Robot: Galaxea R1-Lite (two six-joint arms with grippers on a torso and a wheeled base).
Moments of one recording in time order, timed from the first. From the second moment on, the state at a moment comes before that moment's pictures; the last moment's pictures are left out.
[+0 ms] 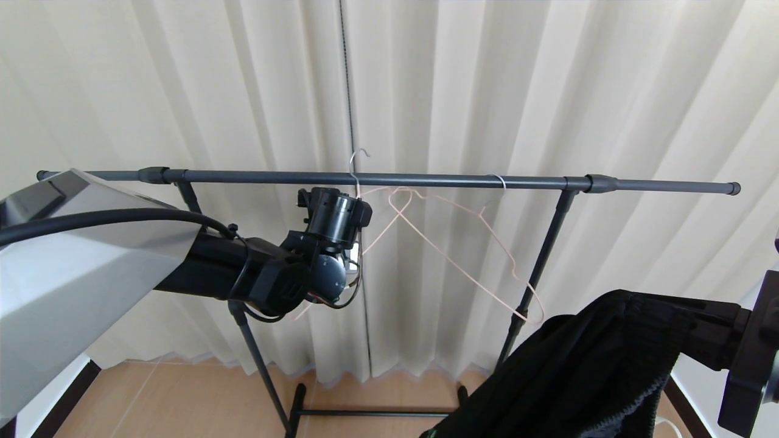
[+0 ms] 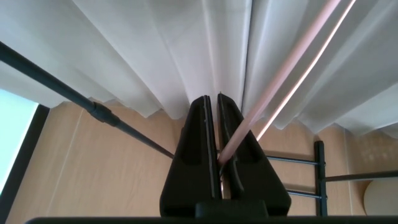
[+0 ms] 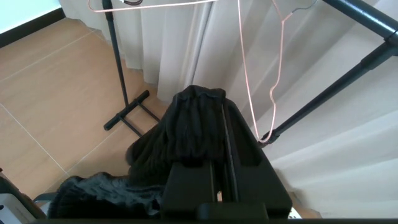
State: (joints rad) left arm -0.58 2.11 -1.30 -0.25 0.71 -0.21; right arm 0.73 1.06 -0.66 -0.07 -0.15 -0.13
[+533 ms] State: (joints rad) left arm -0.56 2.06 -1.25 -0.26 0.71 -0.21; right arm 0.73 1.07 -0.66 -0.07 -0.16 -0.13
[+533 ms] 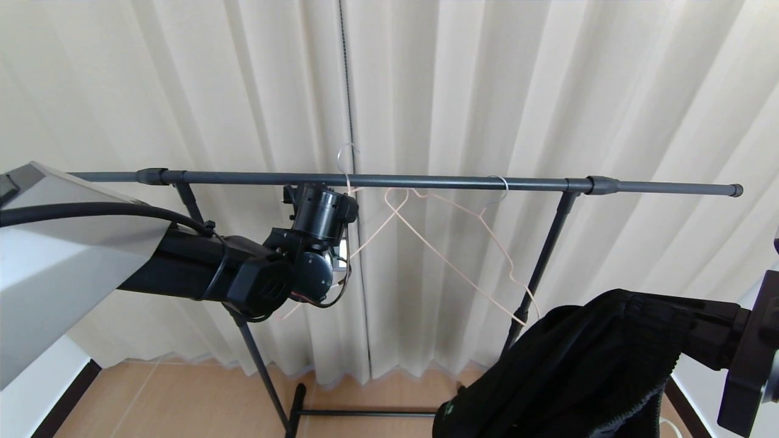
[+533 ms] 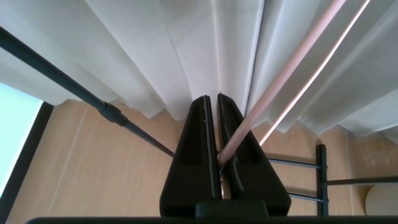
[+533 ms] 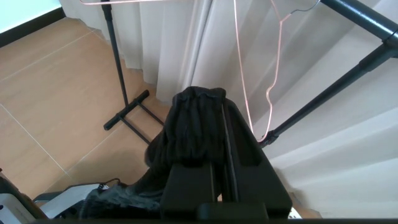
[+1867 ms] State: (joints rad) left arm -0.58 1.83 -0.90 -0.39 0.72 -0.20; right arm 0.73 1.07 -0.66 -0.08 -0.16 -0.13
